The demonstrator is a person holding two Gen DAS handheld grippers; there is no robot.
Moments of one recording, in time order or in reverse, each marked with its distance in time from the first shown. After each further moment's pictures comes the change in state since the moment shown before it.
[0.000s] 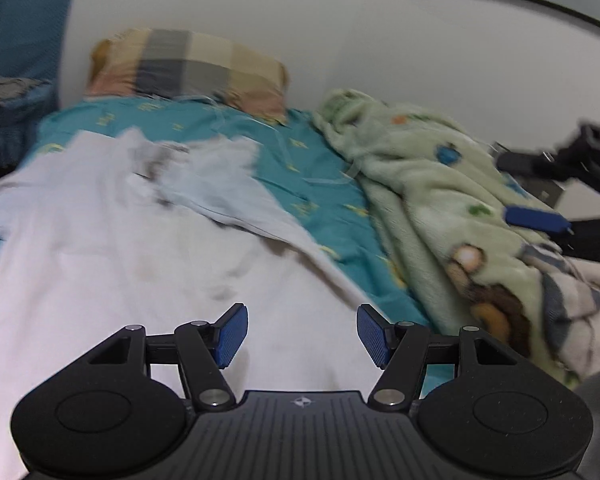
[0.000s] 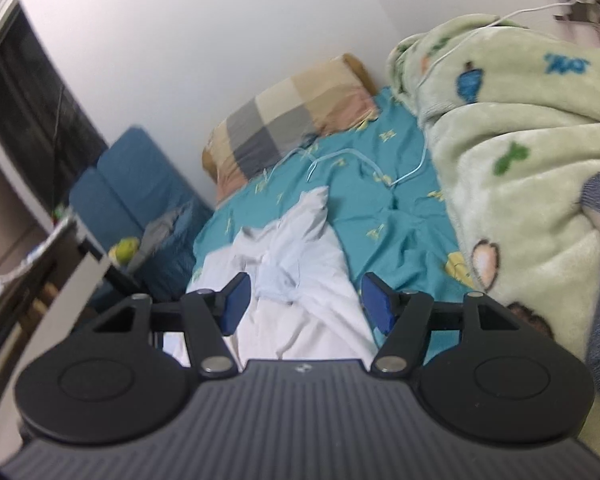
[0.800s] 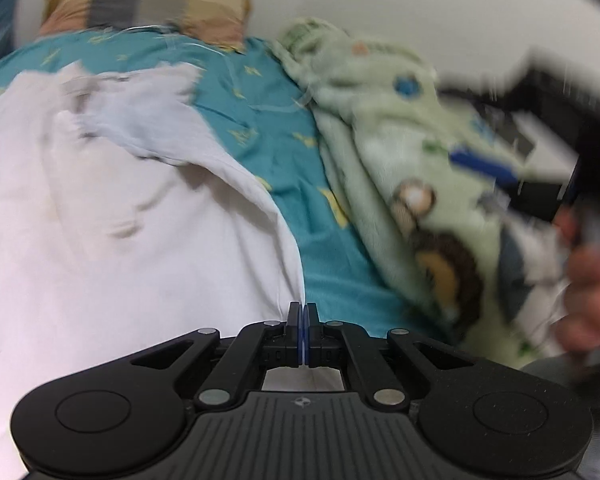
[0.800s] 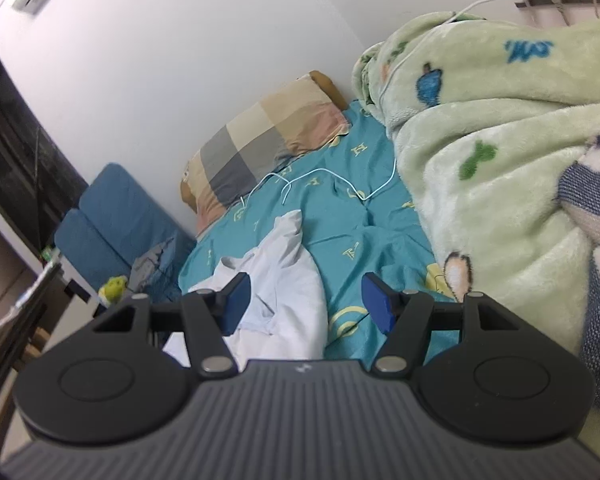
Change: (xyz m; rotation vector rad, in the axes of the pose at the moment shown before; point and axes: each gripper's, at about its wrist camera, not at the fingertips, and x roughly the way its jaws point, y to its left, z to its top) left arm 0.002 0.019 0.008 -0.149 0.178 -0.106; right arm 0.018 -0.024 0.004 0.064 -0.039 -0.043
